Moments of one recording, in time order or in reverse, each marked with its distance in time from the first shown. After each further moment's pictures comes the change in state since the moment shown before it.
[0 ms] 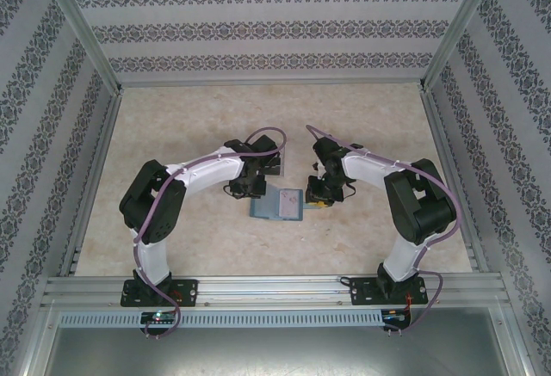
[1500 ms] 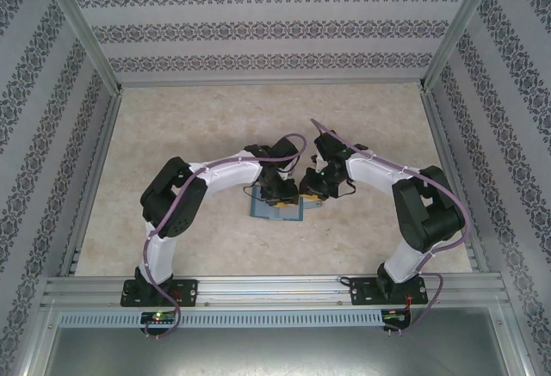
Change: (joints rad) left arm -0.087 0.147 0.097 0.204 0.419 -0.071; right arm 0.007 -0.072 -0.019 0.113 -0.093 0.109
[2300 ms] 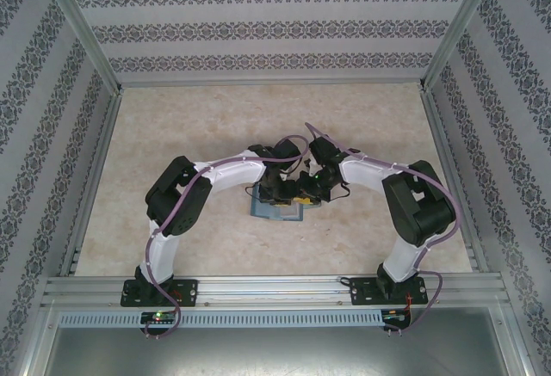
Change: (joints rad) left arm -0.006 0.026 0.029 -0.060 -0.113 0.017; right arm 0.032 0.068 -0.024 0.108 -0.089 0.061
